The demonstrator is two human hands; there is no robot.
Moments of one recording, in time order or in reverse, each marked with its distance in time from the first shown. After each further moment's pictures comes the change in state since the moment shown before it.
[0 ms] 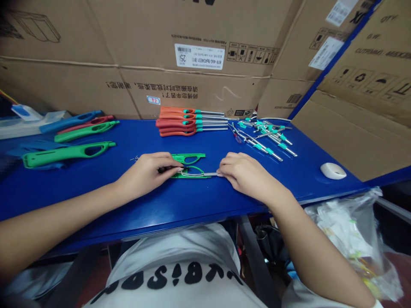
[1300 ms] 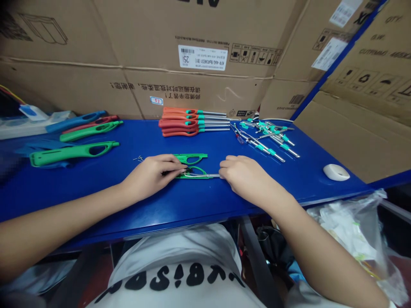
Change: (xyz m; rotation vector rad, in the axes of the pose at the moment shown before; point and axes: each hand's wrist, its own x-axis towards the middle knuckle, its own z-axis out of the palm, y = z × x) left_hand -0.005 0.001 0.003 0.056 -0.035 0.026; right_hand 0.013 -0.022 -0.012 -0.244 -0.236 0.060
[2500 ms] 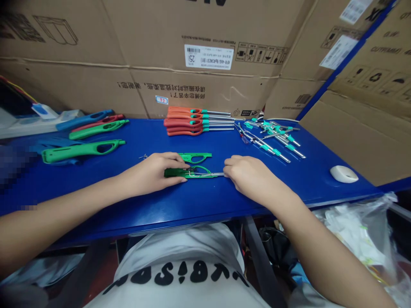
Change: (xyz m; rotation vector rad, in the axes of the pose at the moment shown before) left_hand 0.003 0.003 -0.020 -0.052 -0.156 -0.013; right_hand 0.000 0.003 0.006 -0.017 0.053 0.005
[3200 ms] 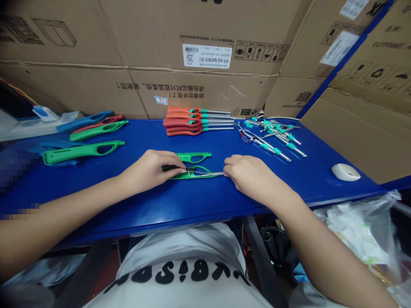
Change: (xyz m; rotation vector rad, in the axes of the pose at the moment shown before) left_hand 0.002 -0.006 0.001 -0.037 0.121 0.054; right_hand -0.001 0.001 0.002 0.021 -0.008 0.031
